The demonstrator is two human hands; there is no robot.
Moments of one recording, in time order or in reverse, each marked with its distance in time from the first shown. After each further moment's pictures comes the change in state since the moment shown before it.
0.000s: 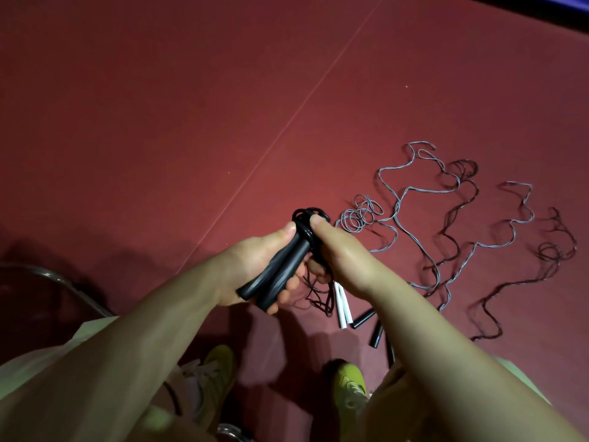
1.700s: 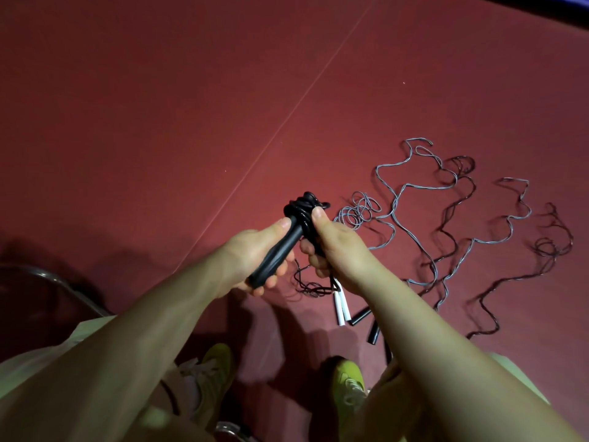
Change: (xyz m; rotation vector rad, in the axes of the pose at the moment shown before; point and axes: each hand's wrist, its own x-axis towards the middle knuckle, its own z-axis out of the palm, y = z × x) left_hand 0.008 0.000 0.001 0.134 0.266 0.111; right_hand 0.002 0.003 -0.002 0.060 0.114 0.001
